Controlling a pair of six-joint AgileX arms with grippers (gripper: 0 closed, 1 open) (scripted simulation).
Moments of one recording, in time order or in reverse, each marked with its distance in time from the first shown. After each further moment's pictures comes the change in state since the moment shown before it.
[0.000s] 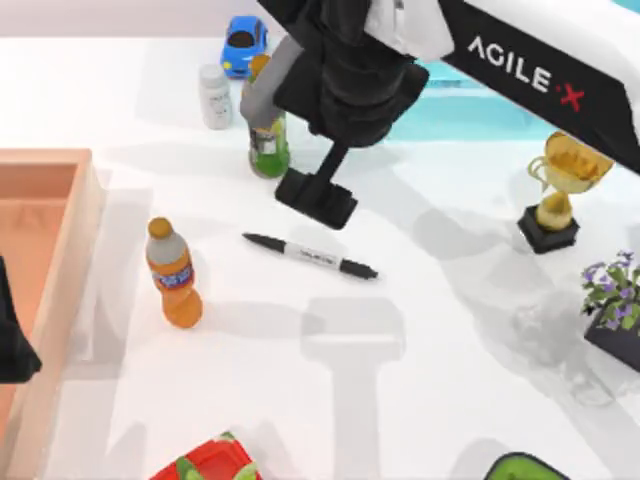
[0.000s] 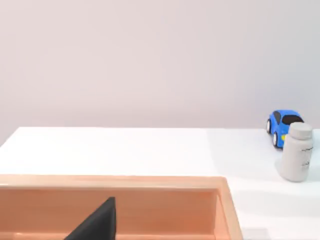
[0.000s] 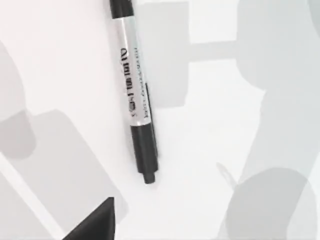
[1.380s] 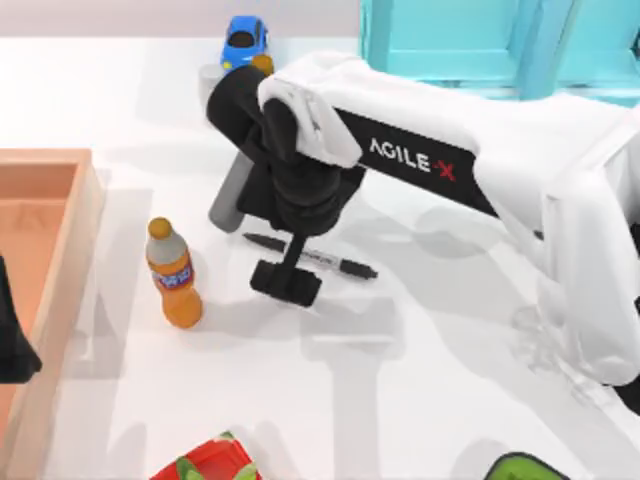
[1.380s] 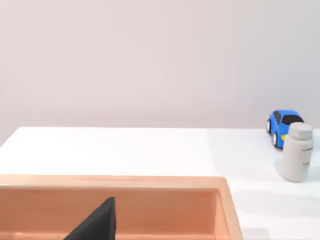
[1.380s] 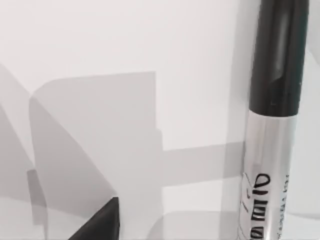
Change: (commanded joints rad) left arm 0.000 0.000 0.000 0.000 0.000 0.000; right arm 0.039 0.306 -0.038 0.207 0.017 -0.072
